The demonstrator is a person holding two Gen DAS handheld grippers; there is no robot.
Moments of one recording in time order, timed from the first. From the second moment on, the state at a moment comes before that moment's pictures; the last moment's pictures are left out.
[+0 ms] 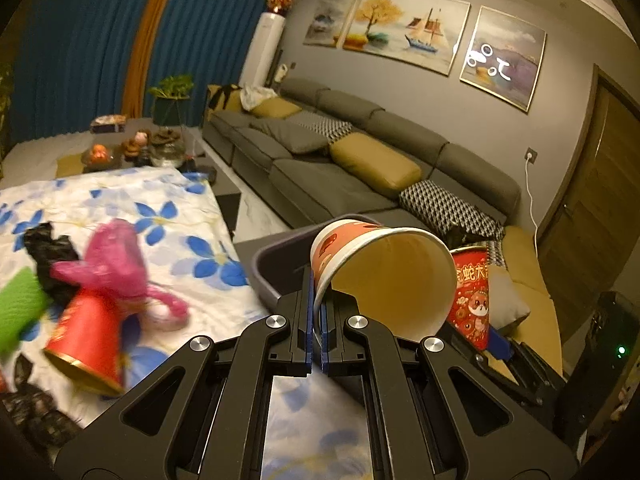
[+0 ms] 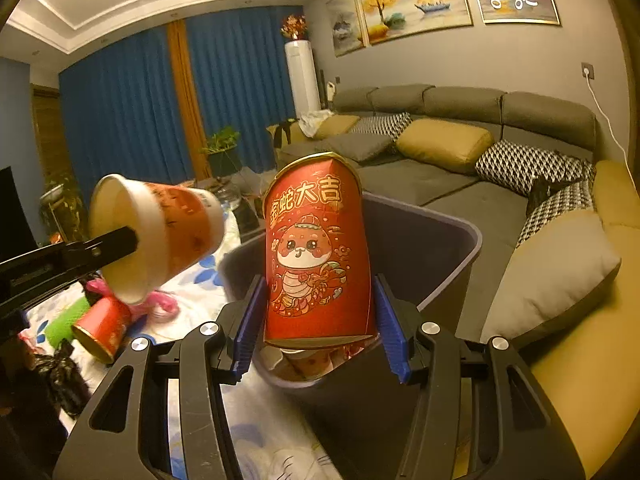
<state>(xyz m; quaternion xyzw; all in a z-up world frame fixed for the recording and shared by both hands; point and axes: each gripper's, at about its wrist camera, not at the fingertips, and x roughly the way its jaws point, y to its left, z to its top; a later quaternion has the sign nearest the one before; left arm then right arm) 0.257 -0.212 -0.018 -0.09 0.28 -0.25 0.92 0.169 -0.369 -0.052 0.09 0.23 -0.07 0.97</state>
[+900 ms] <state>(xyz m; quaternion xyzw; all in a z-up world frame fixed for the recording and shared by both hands) 0.311 -0.253 -0.067 -0.09 0.37 -0.26 0.89 0.197 -0.378 -0.078 0.09 0.27 -0.07 0.96</state>
